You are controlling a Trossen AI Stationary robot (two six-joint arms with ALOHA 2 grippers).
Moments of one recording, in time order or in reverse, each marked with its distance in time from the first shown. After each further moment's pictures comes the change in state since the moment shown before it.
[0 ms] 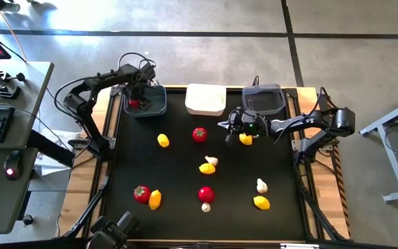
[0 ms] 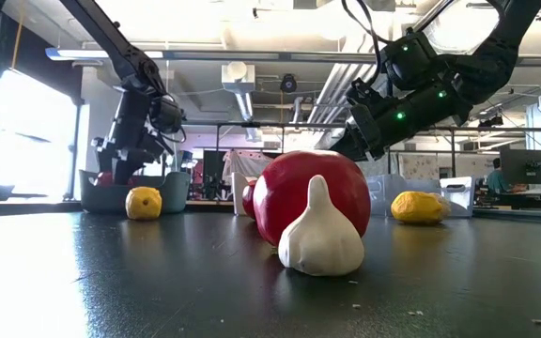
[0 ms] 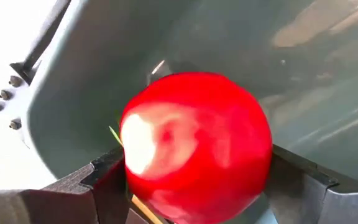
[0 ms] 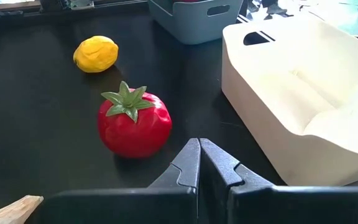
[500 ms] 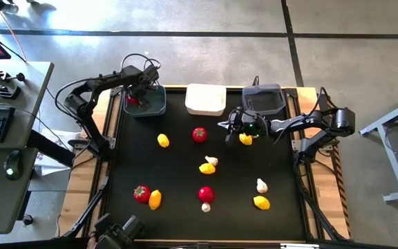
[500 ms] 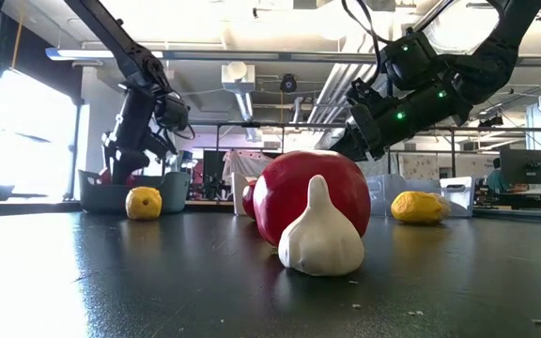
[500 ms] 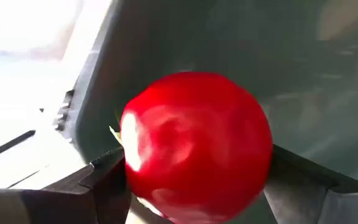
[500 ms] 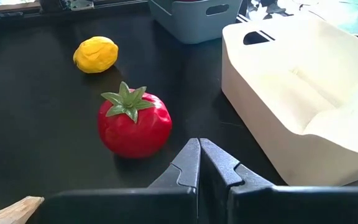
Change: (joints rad) left arm -0.065 -0.001 0.000 0.019 -0.139 0.122; right arm 0.000 0.000 0.000 0.000 0.000 0.006
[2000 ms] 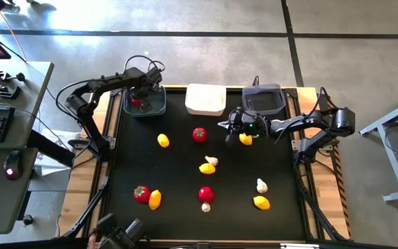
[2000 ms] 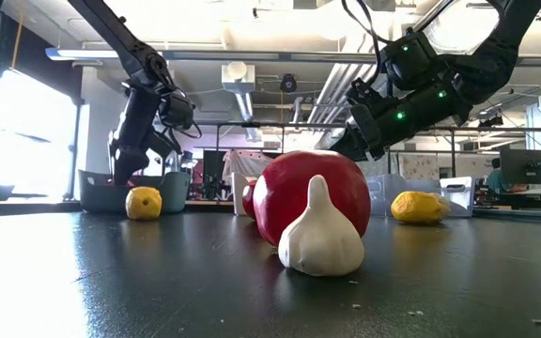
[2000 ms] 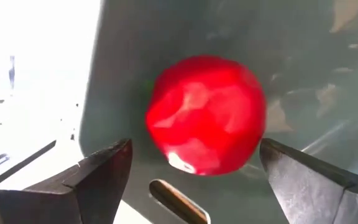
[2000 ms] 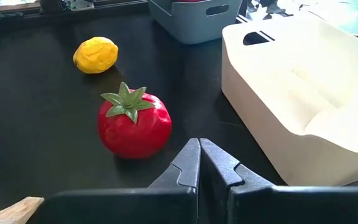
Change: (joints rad) left arm -0.041 -0.002 0.000 0.005 -0.063 0.047; right arm 0.000 0.000 0.000 0.001 0.000 0.001
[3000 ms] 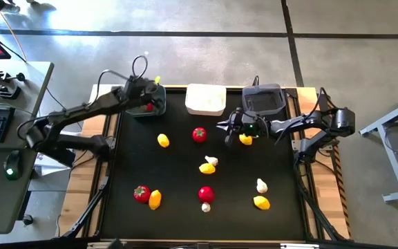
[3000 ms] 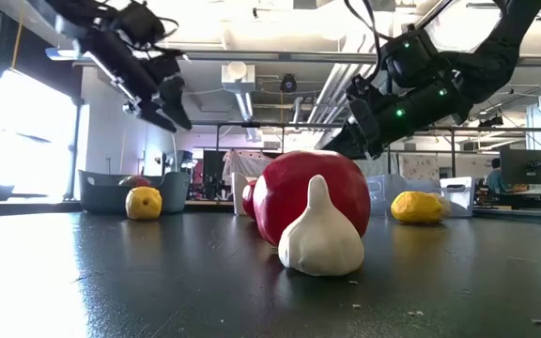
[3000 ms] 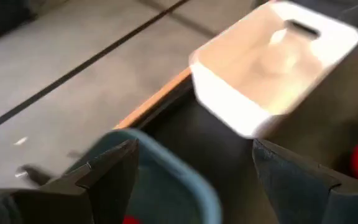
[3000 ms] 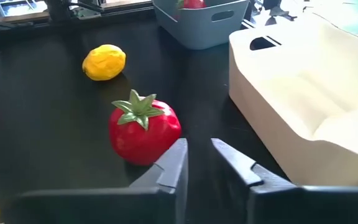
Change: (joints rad) left arm -0.241 -0.627 -0.443 0.810 0.350 -0.249; right arm 0.022 0.000 0.002 0.016 0.001 0.028
